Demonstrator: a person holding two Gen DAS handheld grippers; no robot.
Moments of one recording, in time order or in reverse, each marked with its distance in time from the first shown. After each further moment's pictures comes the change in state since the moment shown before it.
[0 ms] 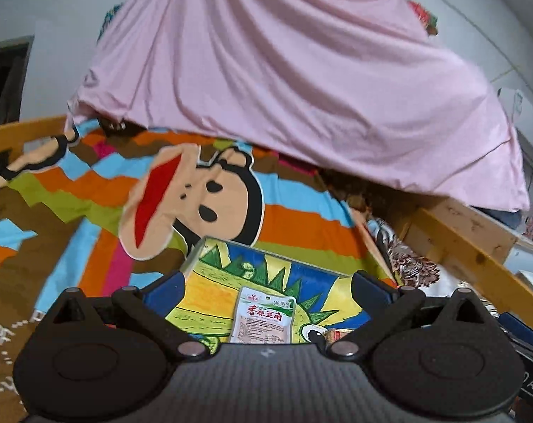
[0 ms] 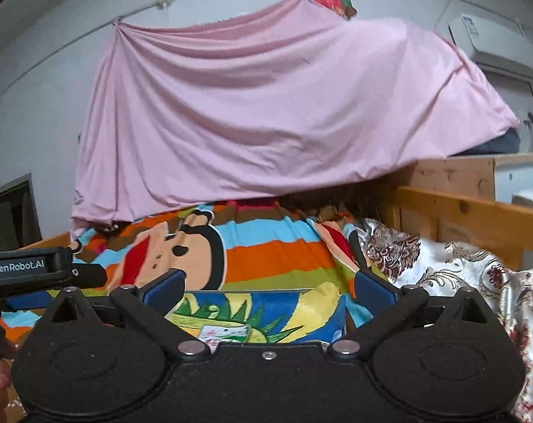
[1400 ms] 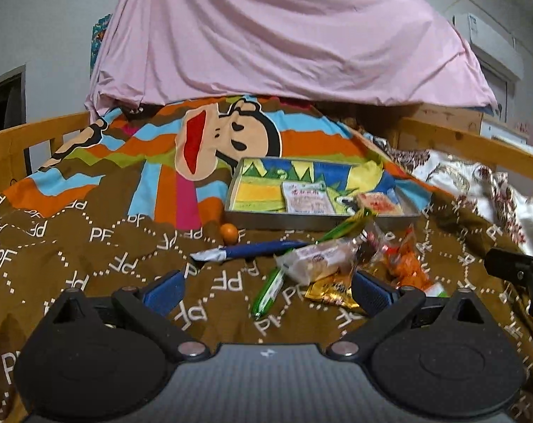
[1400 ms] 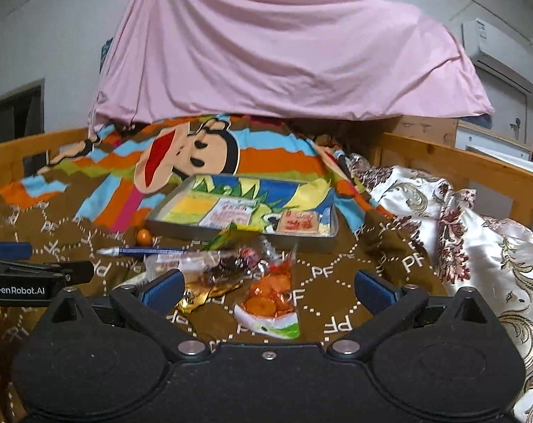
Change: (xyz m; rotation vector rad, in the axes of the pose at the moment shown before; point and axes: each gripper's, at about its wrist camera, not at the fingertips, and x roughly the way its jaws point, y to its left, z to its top) left arm -0.127 0.077 -0.135 0.248 0.089 0.010; right arm -0.154 0.078 -0.111 -0.179 0.220 -0.096
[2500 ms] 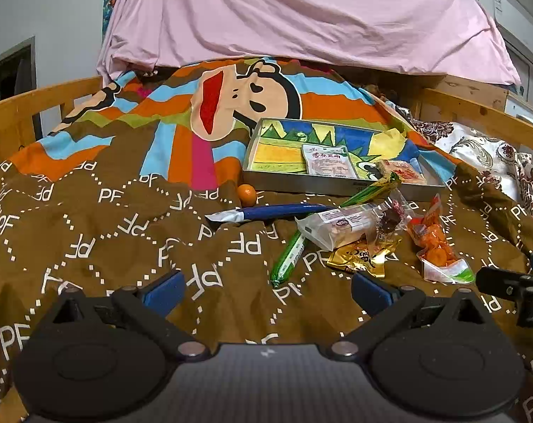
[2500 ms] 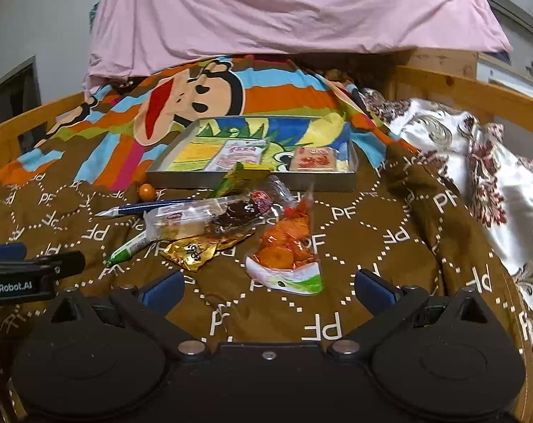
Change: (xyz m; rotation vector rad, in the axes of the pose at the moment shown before) left arm 0.018 0.009 -0.007 -0.036 0.118 0.051; right arm 0.044 -0.008 -0.009 0.083 0.203 0.060
